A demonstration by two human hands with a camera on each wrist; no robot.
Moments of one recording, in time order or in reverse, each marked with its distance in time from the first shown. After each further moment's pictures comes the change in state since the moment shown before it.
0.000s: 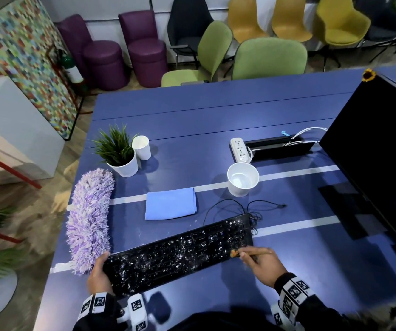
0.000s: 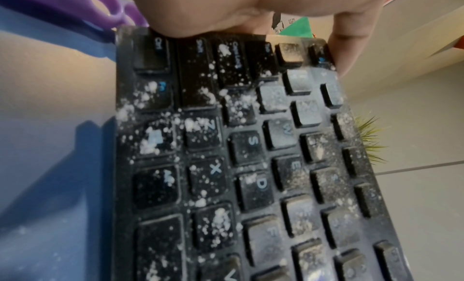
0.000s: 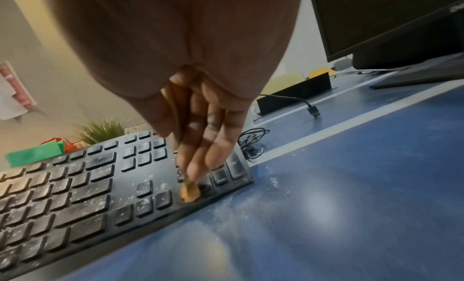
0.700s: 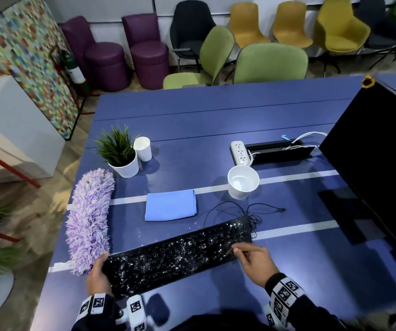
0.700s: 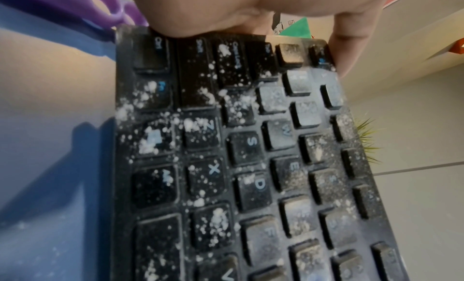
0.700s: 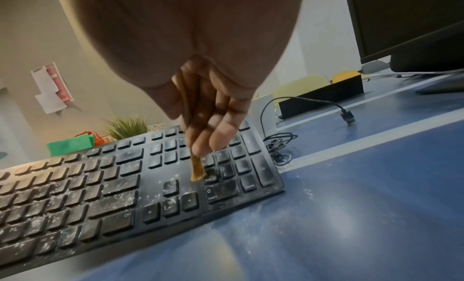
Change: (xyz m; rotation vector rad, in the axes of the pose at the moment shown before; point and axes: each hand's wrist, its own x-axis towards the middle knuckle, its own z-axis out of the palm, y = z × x) left_hand 0.010 -0.007 -0.004 0.020 0.027 0.019; right_hand 0.012 -0.016 0.009 -0.072 0.056 -0.052
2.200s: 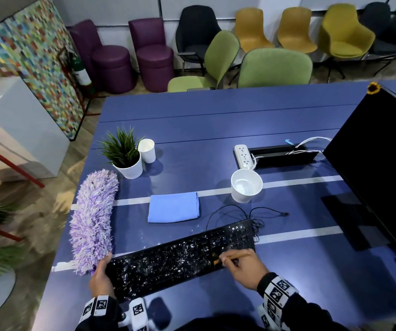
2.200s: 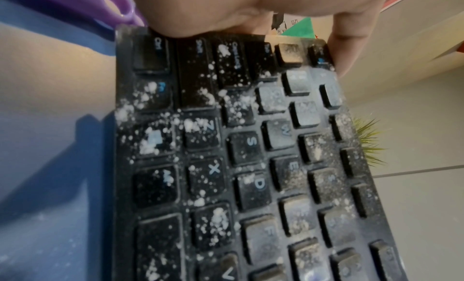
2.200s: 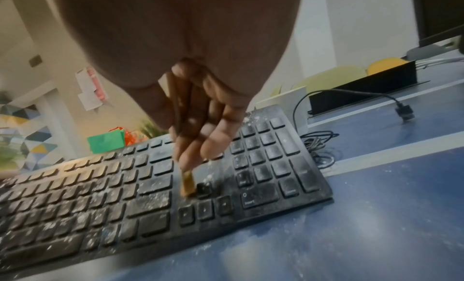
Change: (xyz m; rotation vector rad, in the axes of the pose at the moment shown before) left_hand 0.073 -0.045 -0.027 0.028 -0.058 -0.066; right_hand 0.008 -0.027 0.012 0.016 -0.187 -0.064
